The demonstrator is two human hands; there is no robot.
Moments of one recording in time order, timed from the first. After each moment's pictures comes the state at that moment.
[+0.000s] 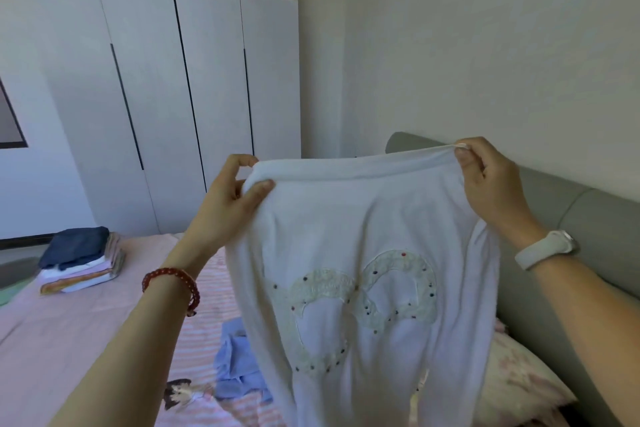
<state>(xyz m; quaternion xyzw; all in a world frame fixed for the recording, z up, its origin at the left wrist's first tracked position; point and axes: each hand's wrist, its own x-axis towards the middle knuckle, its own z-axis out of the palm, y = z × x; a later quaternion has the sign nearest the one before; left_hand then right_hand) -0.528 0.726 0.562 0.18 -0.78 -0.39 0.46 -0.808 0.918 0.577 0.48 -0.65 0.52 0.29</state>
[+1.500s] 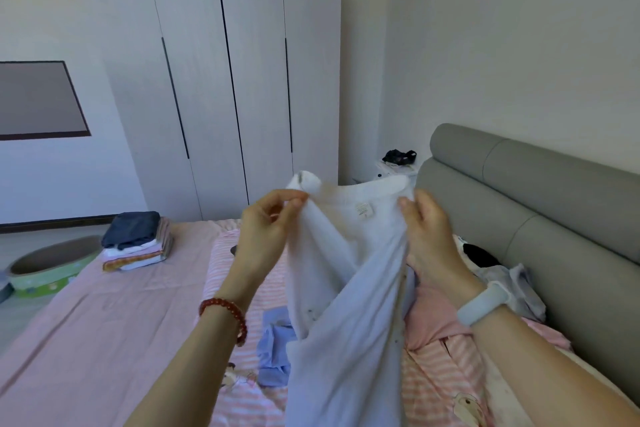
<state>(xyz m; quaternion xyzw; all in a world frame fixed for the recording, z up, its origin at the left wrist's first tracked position) -0.510 0.707 0.519 0.24 -0.68 -0.43 0.54 -0.698 0.807 0.506 0.46 -0.61 0.65 0.02</state>
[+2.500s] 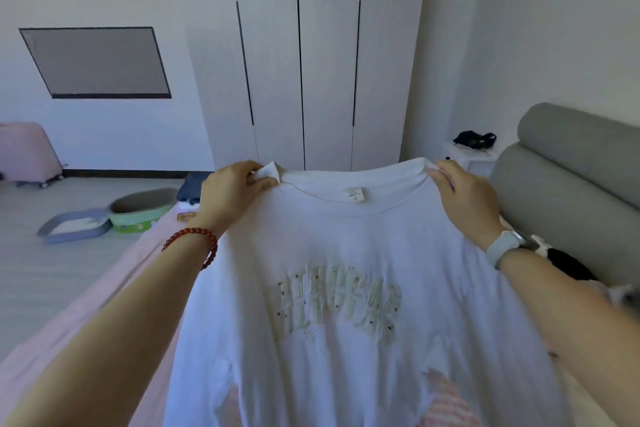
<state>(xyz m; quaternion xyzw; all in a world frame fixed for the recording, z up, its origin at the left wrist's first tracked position) -0.412 0.583 0.509 0.51 -0.78 -0.05 0.36 -0.733 0.696 0.484 0.59 -0.65 0.43 0.22</state>
